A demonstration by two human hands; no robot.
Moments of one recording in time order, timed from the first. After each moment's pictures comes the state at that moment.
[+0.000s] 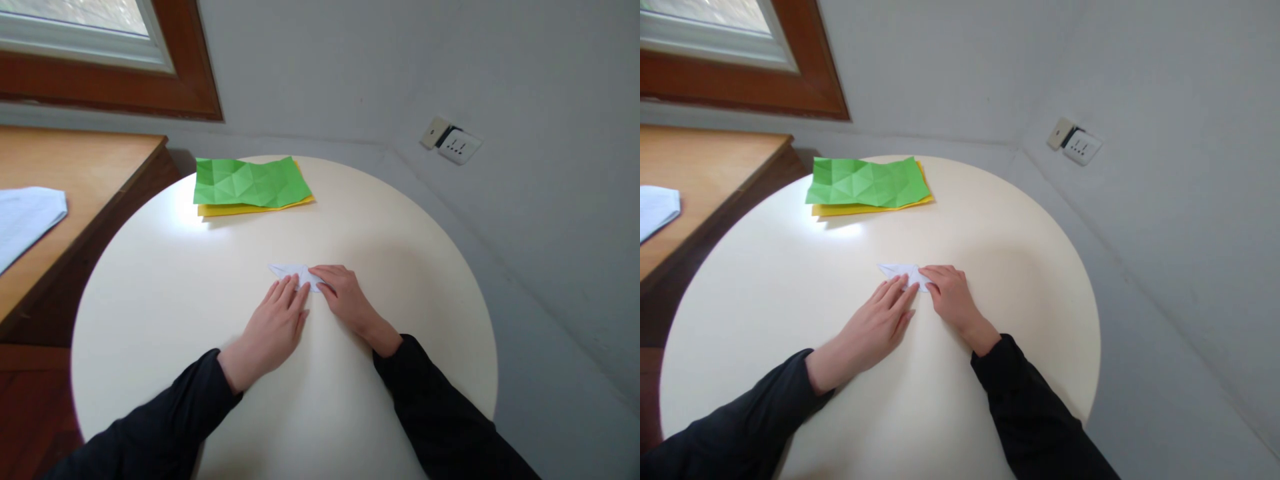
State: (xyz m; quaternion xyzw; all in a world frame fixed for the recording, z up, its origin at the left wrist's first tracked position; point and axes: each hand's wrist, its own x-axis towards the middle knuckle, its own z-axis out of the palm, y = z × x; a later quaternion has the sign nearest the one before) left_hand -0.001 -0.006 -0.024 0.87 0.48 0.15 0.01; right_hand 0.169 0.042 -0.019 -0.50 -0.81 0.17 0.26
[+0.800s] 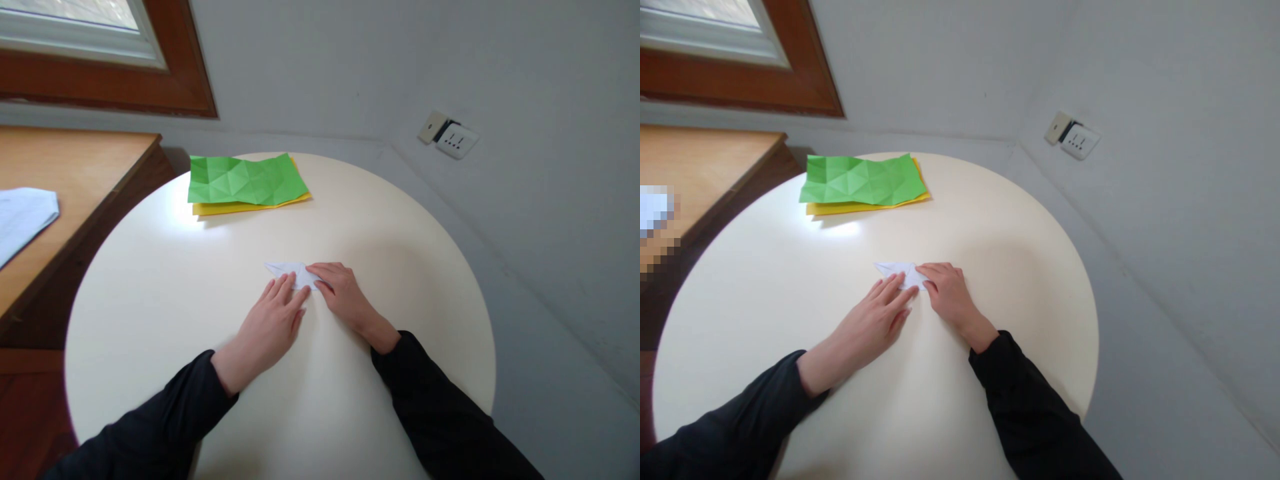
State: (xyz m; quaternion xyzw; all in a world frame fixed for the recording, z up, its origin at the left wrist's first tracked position) left_hand -0.003 -0.005 -0.018 0.86 0.48 0.16 0.05; right_hand 0.171 0.043 -0.022 -0.49 -0.81 0.18 0.27
